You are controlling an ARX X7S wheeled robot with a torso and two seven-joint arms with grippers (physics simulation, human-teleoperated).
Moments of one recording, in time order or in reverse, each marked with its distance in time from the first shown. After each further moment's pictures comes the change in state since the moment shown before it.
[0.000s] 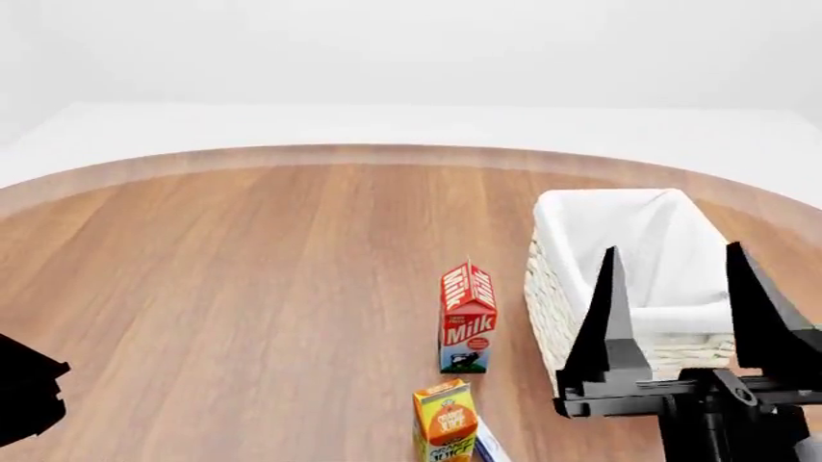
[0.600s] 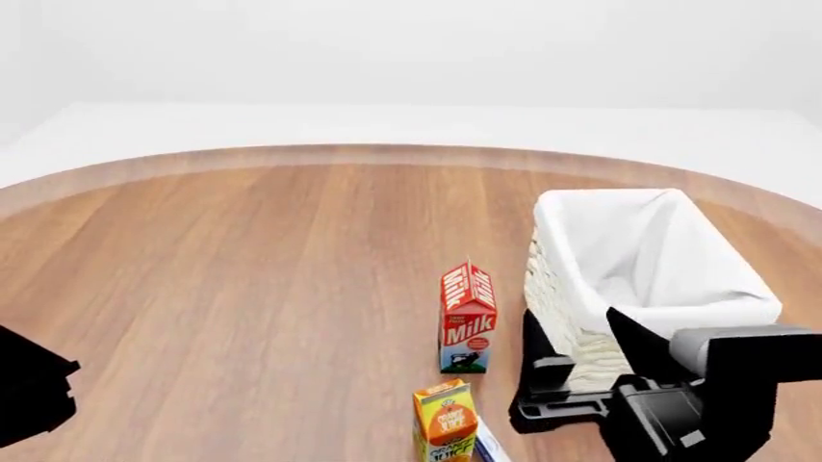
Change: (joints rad) left arm 0.000 -0.011 0.019 -0.002 0.015 -0.004 -0.016; right arm 0.227 0.178 0.123 -0.101 0.892 0.794 0.418
